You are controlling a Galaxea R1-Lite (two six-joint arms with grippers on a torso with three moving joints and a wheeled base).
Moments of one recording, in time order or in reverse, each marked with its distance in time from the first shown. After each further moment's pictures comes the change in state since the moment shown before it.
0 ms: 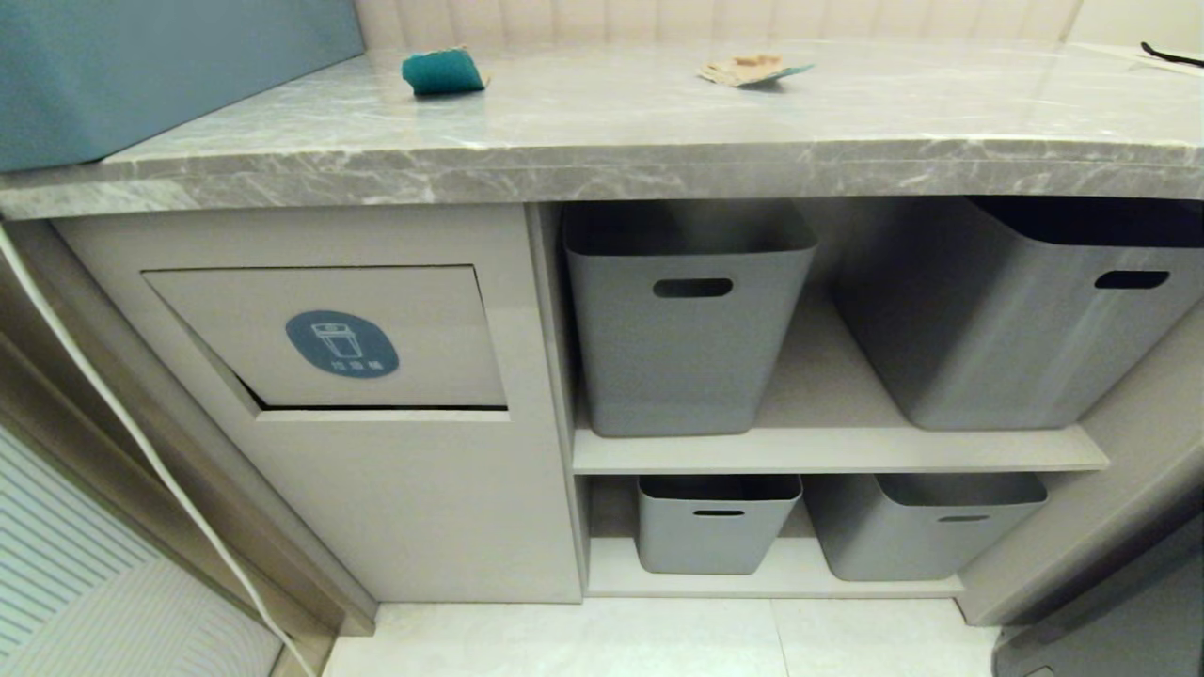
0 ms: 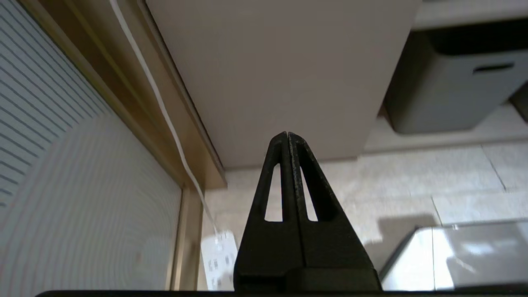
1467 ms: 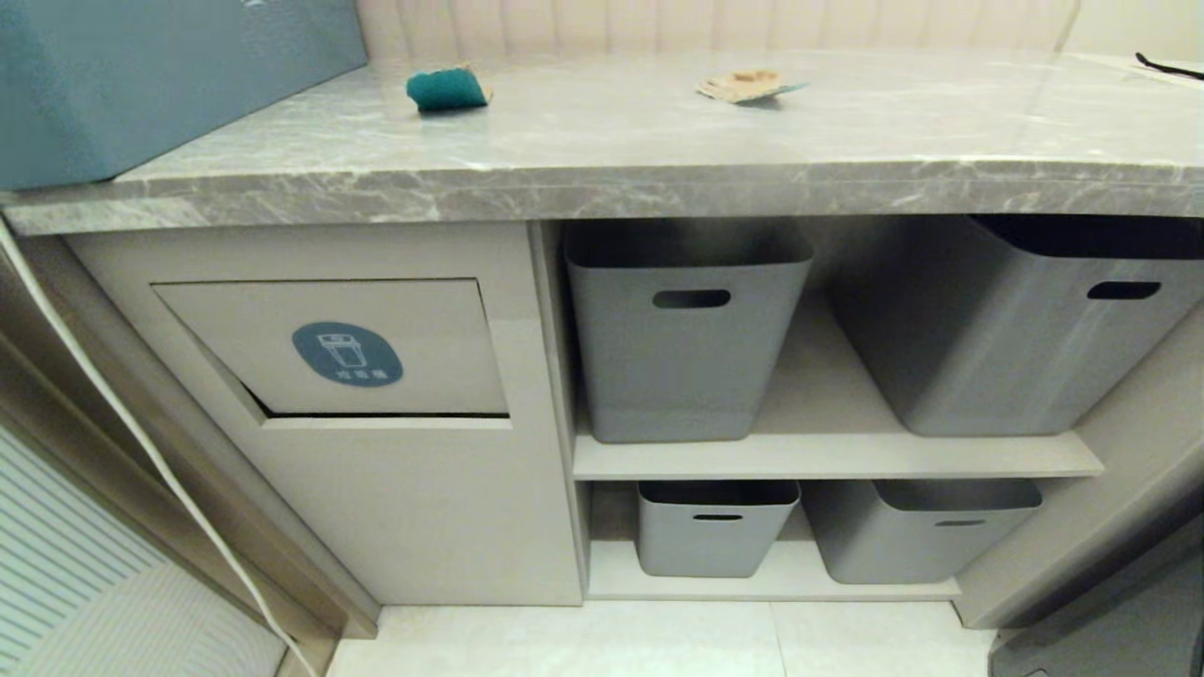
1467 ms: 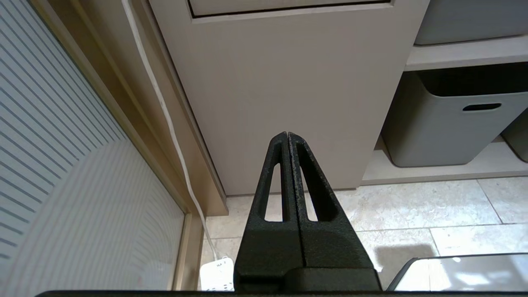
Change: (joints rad) left arm 0.008 -0.120 0.003 0.000 0.005 -0.025; right arm 0.000 0.000 0.001 -0.001 0.007 -0.046
